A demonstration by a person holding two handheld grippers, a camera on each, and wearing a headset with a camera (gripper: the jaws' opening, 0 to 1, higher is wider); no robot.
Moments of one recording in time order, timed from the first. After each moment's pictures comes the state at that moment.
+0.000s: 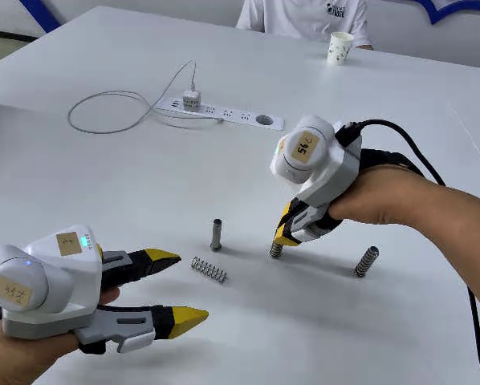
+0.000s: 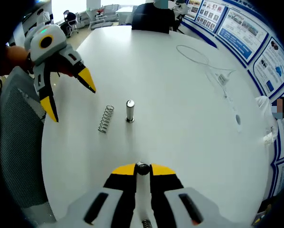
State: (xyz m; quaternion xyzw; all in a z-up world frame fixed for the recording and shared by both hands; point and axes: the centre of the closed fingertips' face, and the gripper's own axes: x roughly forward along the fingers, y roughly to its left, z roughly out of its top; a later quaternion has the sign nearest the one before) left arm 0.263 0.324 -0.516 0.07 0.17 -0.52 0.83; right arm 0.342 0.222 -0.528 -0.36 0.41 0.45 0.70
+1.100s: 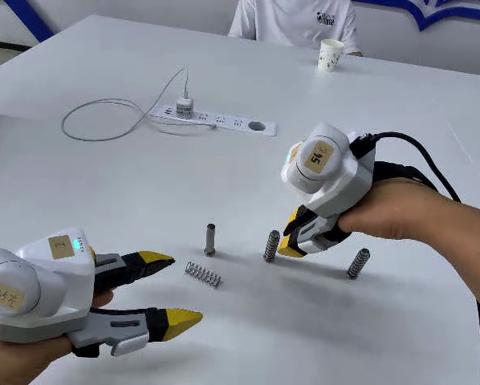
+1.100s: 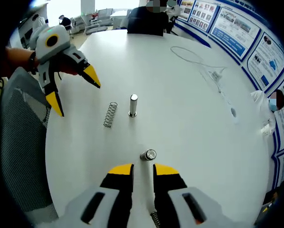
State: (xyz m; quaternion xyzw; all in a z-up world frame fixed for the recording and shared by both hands) left arm 0.263 0.322 -0.509 0.08 0.16 -0.52 0.83; right arm 0.324 0.206 -0.521 -0.34 0.41 0.44 0.73
